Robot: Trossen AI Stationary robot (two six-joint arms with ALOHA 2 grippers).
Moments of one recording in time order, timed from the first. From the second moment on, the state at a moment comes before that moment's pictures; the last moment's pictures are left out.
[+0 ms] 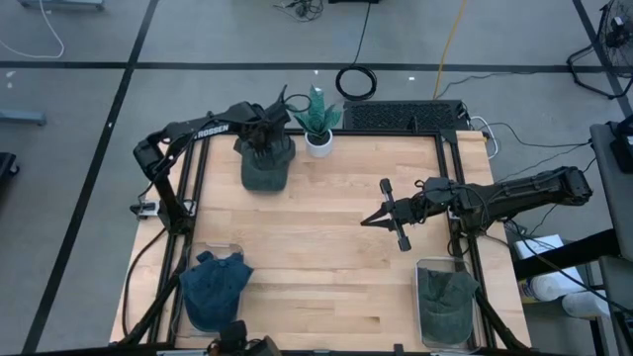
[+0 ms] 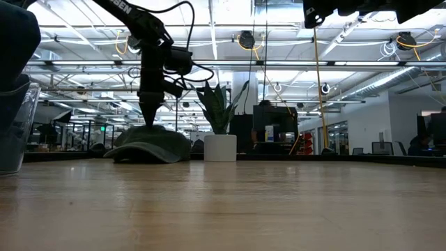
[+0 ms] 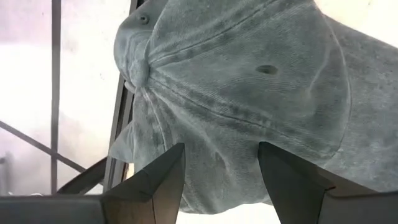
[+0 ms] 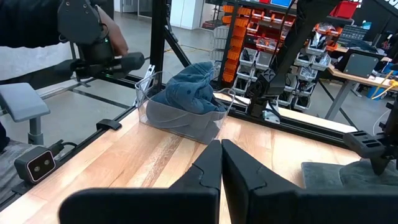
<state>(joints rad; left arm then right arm) 0.66 1.78 1.39 -1.04 -0.27 0.35 0.09 0.96 0.59 0.27 -0.18 -0.16</state>
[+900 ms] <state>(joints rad) 0.66 1.78 1.37 -0.97 -0.21 0.33 0.09 0.96 0.59 0.27 -0.19 -0.16</state>
